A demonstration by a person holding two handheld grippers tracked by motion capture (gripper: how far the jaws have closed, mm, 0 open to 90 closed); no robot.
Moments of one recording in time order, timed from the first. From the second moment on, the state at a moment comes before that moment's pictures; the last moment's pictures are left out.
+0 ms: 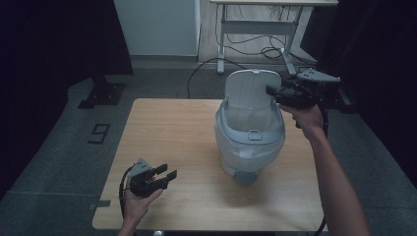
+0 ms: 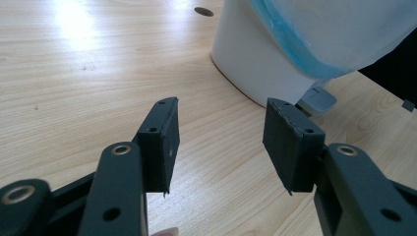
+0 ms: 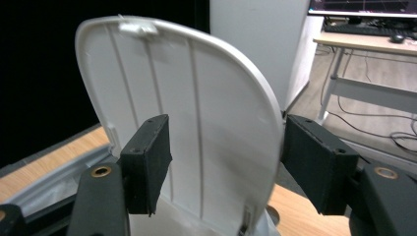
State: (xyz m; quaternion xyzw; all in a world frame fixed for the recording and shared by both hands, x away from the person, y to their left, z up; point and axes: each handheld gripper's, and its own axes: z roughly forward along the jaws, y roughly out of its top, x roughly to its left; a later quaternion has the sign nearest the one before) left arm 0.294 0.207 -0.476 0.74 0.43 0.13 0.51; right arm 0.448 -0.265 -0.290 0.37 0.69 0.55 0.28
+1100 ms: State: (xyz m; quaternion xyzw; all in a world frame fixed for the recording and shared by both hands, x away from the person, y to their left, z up) left arm 0.293 0.203 -0.477 0.73 0.43 0.13 0.51; right arm 0.390 -0.269 -0.313 0.28 0.77 0.52 0.24
